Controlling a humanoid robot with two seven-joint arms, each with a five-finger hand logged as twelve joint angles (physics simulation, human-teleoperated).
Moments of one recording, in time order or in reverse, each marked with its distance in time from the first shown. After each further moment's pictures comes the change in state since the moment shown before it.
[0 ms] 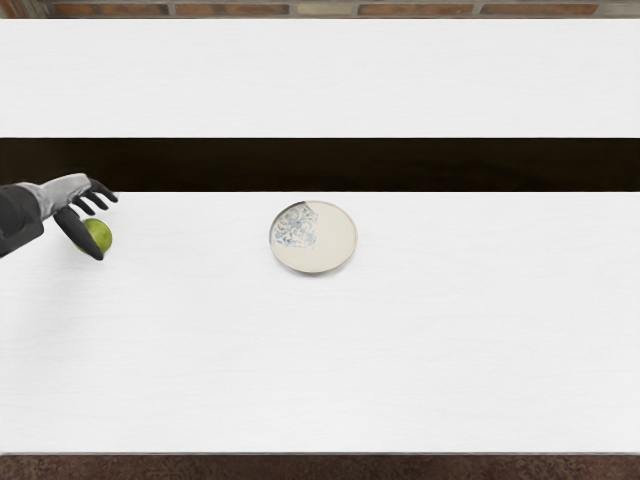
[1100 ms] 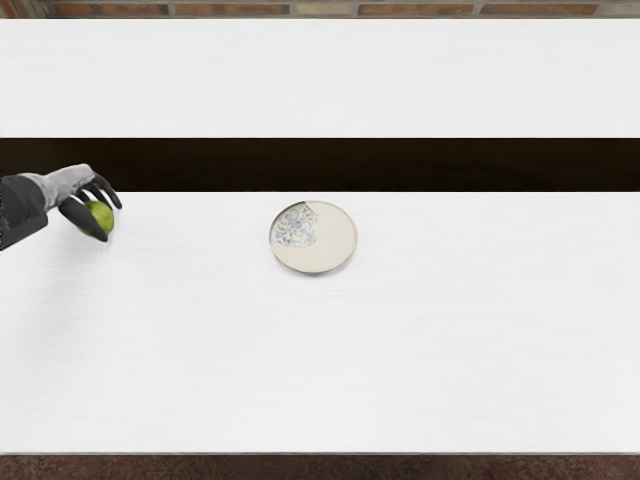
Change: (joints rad) left arm -0.019 -0.017 -0.010 0.017 0.007 -0.007 0.009; right arm 0.000 0.000 0.000 0.000 0.000 0.000 0.000
